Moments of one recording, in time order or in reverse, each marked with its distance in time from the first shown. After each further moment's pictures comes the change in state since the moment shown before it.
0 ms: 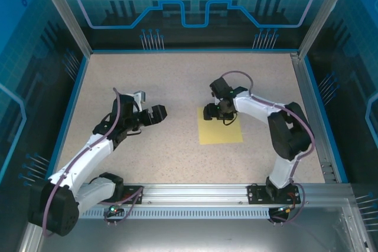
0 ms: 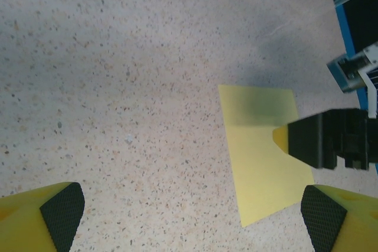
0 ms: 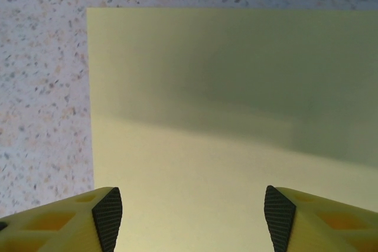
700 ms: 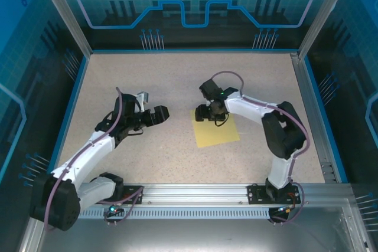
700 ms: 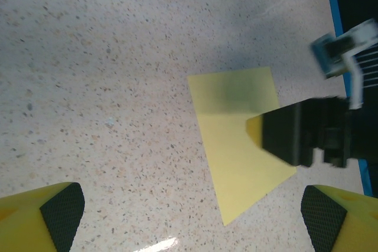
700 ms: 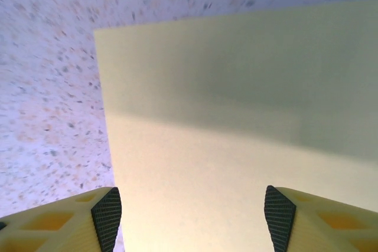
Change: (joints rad) left arm 0.000 0.050 0.011 0.002 0.090 -0.028; right arm 0.067 -0.022 0.032 -0.009 0.025 0.065
